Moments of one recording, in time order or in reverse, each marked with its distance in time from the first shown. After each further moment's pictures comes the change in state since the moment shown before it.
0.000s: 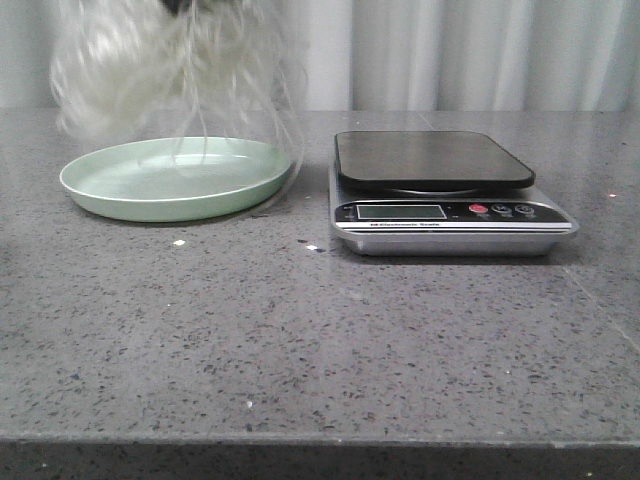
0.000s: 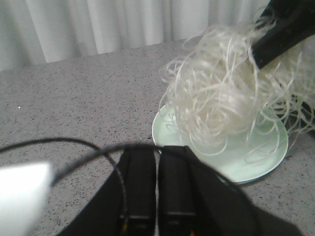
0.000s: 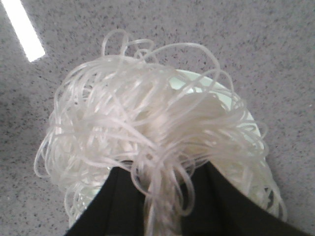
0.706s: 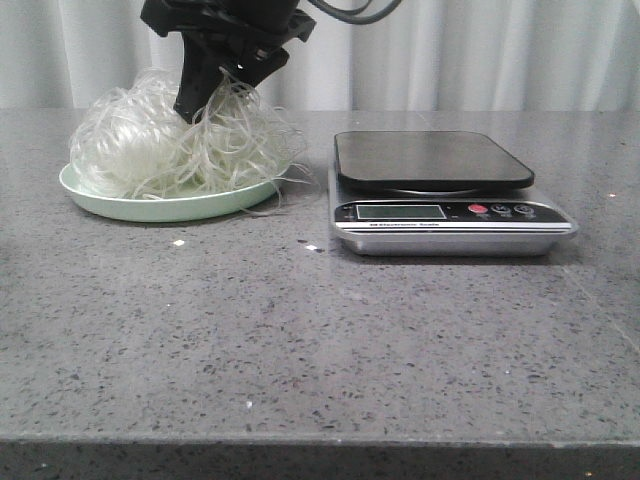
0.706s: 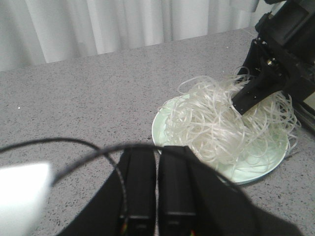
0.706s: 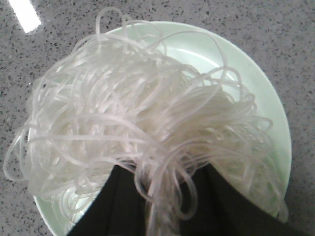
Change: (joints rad) left arm 0.000 0.000 0.000 0.000 -0.001 0.000; right arm 0.000 0.110 0.000 -0.022 -0.006 -0.001
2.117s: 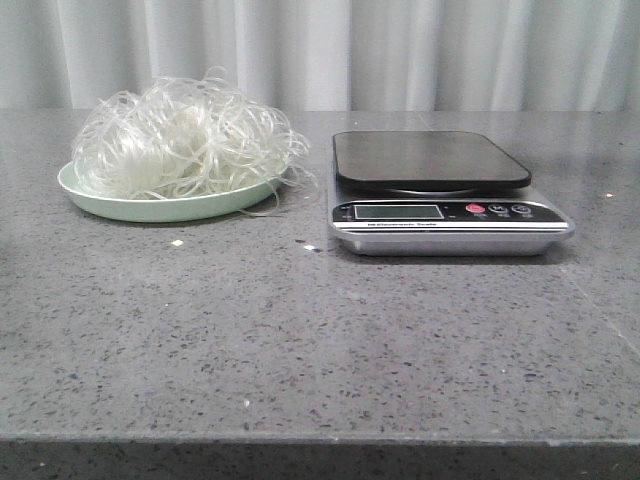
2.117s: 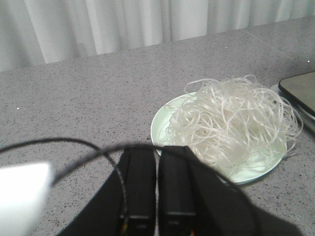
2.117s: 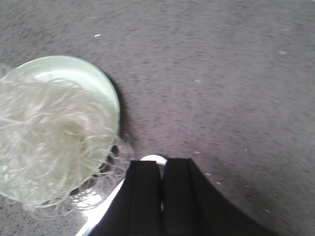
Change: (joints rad) left arm 0.000 0.000 0.000 0.000 0.000 0.000; right arm -0.303 -0.225 0.000 0.002 0.105 0.118
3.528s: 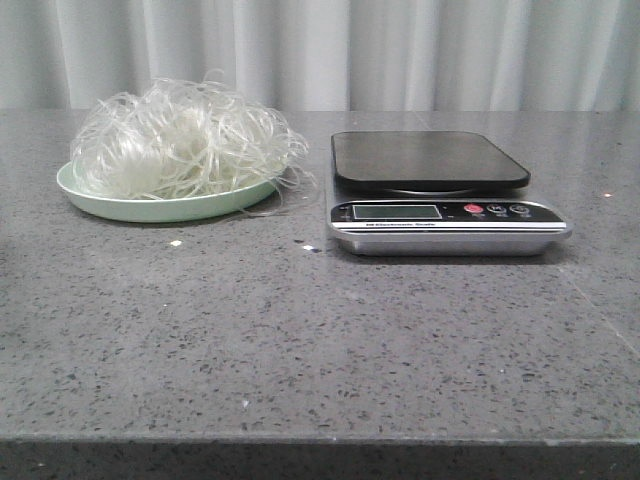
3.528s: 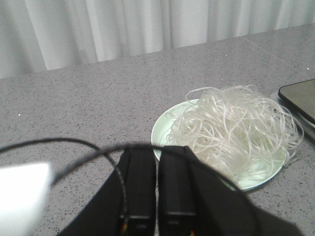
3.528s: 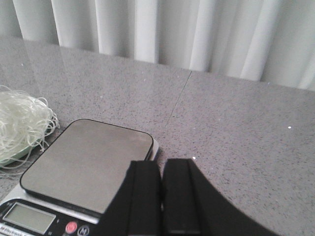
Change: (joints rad) left arm 0.000 0.000 0.000 -0.002 -0.024 0.000; right arm -0.065 -1.250 1.595 -0.174 -1.035 0.166
